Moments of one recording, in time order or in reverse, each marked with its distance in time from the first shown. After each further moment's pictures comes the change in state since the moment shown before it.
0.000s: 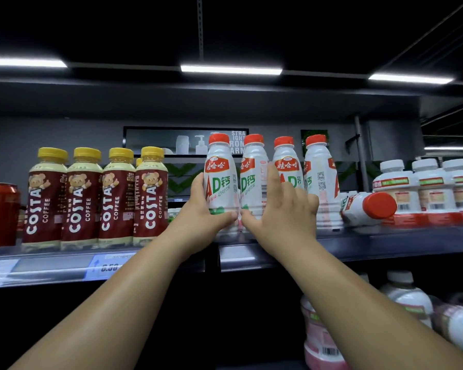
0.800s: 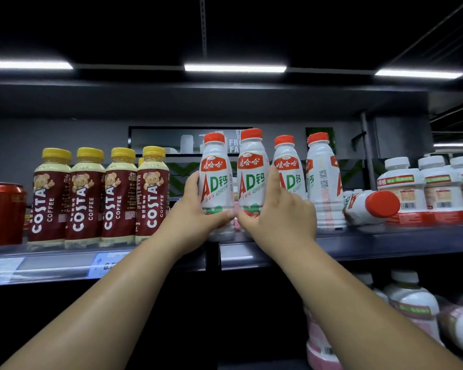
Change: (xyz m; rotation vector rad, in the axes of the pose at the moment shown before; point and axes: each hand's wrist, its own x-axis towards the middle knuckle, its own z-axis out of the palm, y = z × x) left_hand -0.004 0.000 -0.012 0.128 0.043 -0.023; right_hand -0.001 -0.007 -0.006 0.036 -0.033 0.009
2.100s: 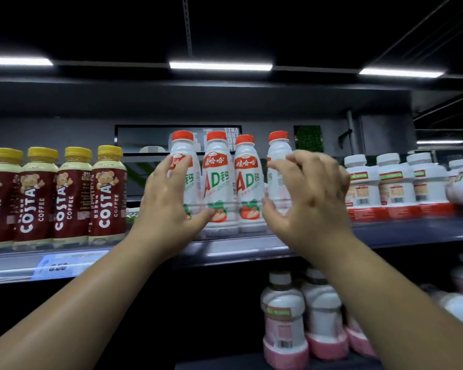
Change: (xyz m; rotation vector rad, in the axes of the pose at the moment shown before) left_hand -0.017 0.045 0.039 0.522 0.224 0.224; right_hand -0.012 0.098 -0.063 0.122 0.410 -0.327
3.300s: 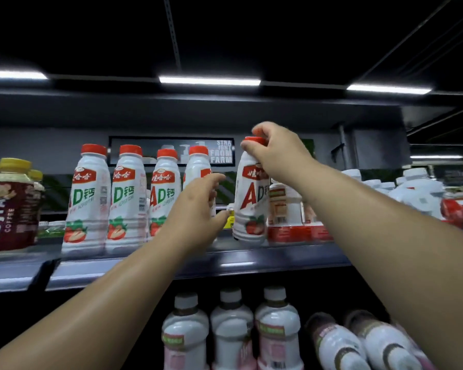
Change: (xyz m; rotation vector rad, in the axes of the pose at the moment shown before) left_hand 0.040 0.174 0.114 -0.196 -0.032 0.043; right_hand 0.096 0.172 -0.016 0.425 -0.440 0.380
